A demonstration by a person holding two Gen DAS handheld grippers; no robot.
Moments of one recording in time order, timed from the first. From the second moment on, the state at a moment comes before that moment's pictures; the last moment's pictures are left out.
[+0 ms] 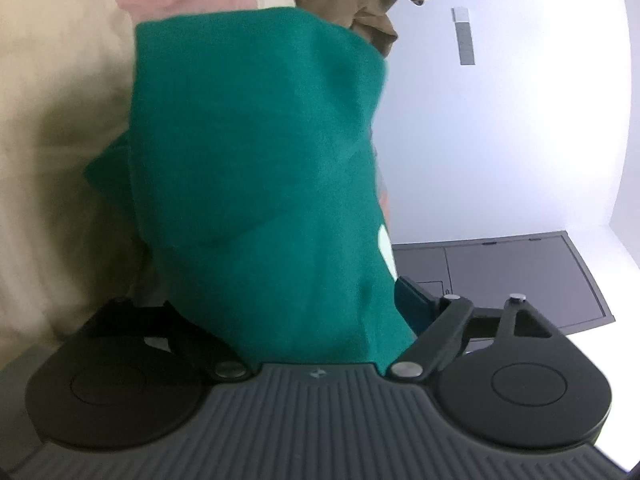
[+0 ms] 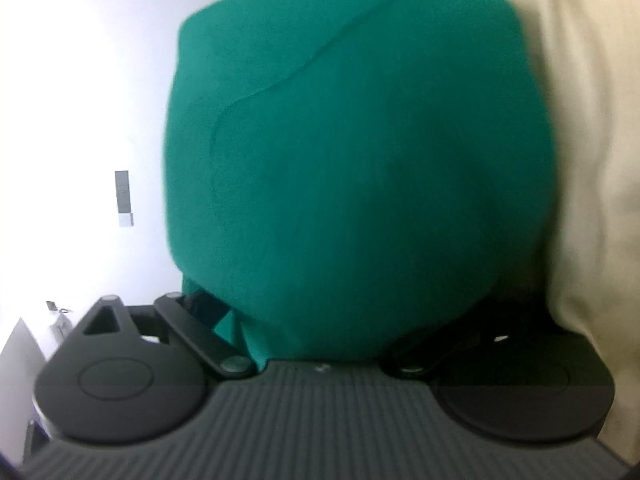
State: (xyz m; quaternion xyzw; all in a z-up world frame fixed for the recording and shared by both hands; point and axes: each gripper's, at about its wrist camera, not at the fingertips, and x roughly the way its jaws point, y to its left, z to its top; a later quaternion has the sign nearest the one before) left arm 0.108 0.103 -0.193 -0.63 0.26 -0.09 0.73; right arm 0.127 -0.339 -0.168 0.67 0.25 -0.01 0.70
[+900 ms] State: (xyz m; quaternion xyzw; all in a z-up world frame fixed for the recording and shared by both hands) left arm 0.130 0.097 -0.159 -0.52 0.25 -0.06 0.82; right arm 0.139 -0.334 -0.082 0.37 0.25 0.09 0.89
